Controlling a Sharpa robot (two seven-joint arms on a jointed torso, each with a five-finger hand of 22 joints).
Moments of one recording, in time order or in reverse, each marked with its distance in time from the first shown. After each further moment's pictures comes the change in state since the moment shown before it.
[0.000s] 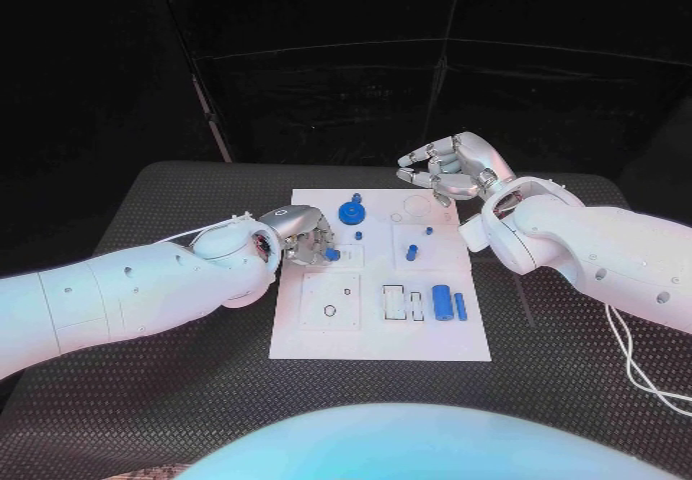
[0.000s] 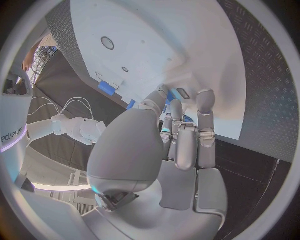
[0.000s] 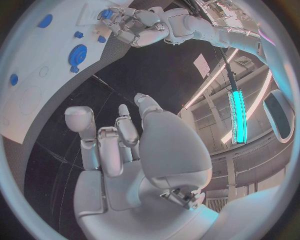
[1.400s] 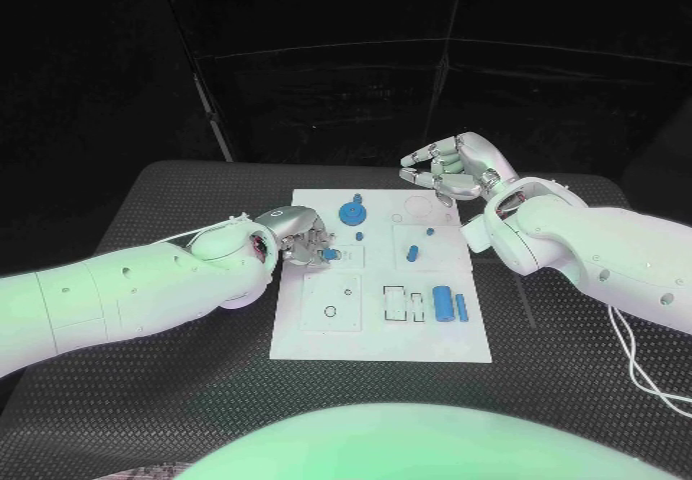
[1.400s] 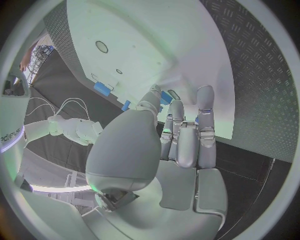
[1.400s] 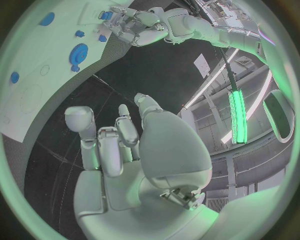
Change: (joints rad) left arm 0.004 -0.010 -0.012 0.000 0.000 -0.002 -0.037; left_hand -0.087 -0.071 -0.162 0.037 -0.010 -0.094 0.024 -0.009 0.023 -0.005 0.027 0.014 0.036 -0.010 0.018 -0.027 -0.013 0.000 0.001 0.014 -0.082 -0.100; right arm 0.000 -0.004 0.000 0.003 0.001 -0.001 0.000; right_hand 0.000 0.000 0.000 0.000 0.000 0.000 0.000 0.000 0.000 0.000 0.000 -0.004 -0.003 0.000 0.000 0.000 0.000 0.000 0.000 0.000 0.000 0.000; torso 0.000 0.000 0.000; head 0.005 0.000
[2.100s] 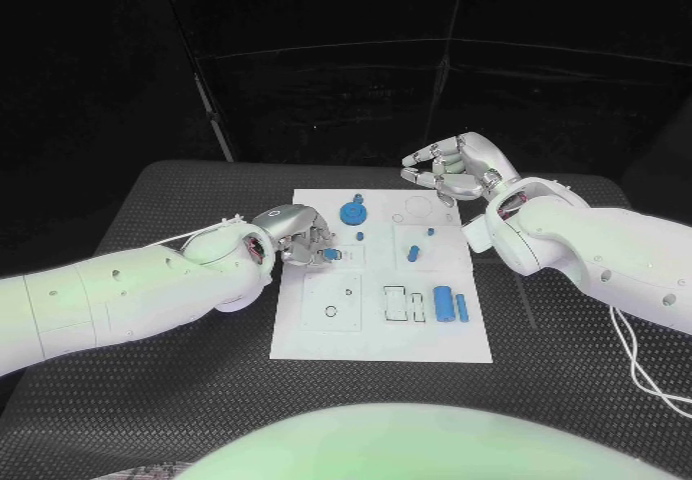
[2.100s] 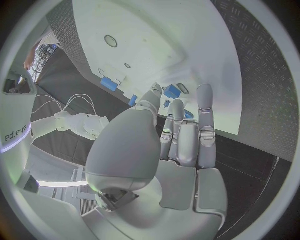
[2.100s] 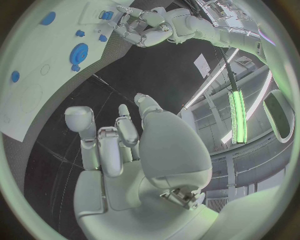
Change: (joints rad) left arm 0.000 -0.032 -0.002 0.037 0.015 -0.055 0.063; left_hand -0.008 -0.008 0.008 -0.008 0.000 -0.021 0.007 0.000 0.008 -0.003 0.004 -0.027 -0.005 -0.018 0.003 -0.031 -0.040 0.000 -0.017 0.003 -0.070 -0.054; right arm 0.000 -0.002 0.000 0.000 0.000 -0.001 0.001; right_hand 0.000 0.000 0.000 0.000 0.000 0.000 0.000 0.000 0.000 0.000 0.000 0.000 0.000 0.000 0.000 0.000 0.000 0.000 0.000 0.000 0.000 0.000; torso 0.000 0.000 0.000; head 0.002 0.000
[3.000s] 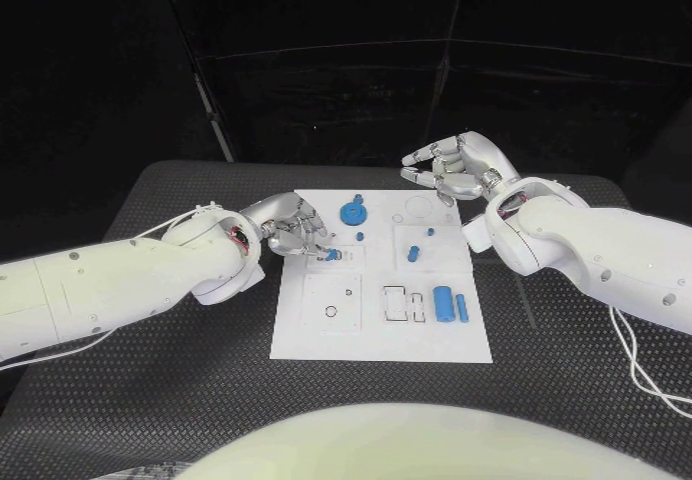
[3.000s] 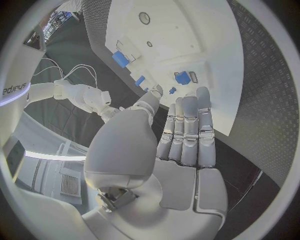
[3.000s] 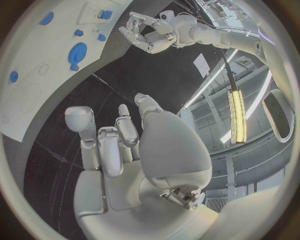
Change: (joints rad) left arm 0.049 -0.084 -0.001 0.089 0.276 0.018 0.039; left_hand -0.066 -0.023 0.114 -0.081 0.000 -0.059 0.023 0.017 0.077 -0.010 0.016 -0.246 -0.047 -0.254 0.024 -0.471 -0.458 0.000 -0.109 0.024 -0.103 -0.086; right arm 0.000 0.000 0.000 0.001 0.003 -0.003 0.005; right_hand 0.000 0.000 -0.002 0.002 0.000 0.000 0.000 0.000 0.000 0.000 0.000 0.000 0.000 0.000 0.000 0.000 0.000 0.000 0.000 0.000 0.000 0.000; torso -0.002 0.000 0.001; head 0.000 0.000
